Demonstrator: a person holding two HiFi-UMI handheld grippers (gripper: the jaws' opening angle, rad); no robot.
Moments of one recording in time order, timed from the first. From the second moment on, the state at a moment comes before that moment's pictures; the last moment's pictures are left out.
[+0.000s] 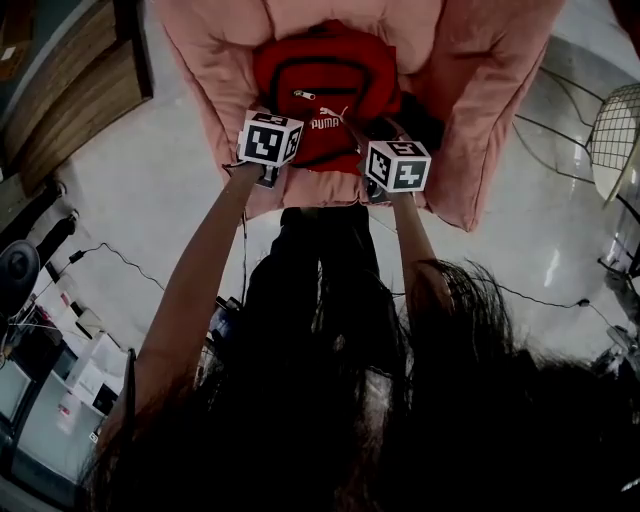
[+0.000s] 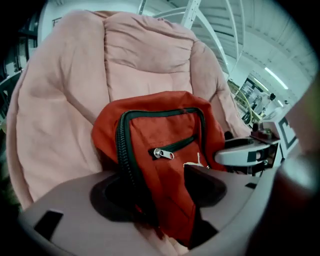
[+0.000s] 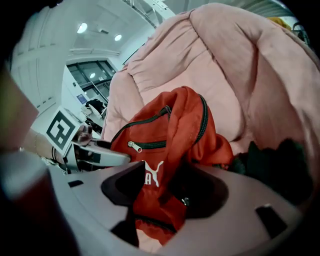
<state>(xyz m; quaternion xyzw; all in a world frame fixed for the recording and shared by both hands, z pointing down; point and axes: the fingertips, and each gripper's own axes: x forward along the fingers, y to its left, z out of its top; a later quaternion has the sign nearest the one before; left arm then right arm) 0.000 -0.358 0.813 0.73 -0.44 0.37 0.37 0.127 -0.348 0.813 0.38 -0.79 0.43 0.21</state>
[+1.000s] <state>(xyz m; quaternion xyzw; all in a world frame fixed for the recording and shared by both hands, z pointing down) -0.080 -0.177 0.541 0.82 -0.42 0.11 0.36 0.088 -0.186 0.523 0.46 -0.82 0.33 0.06</state>
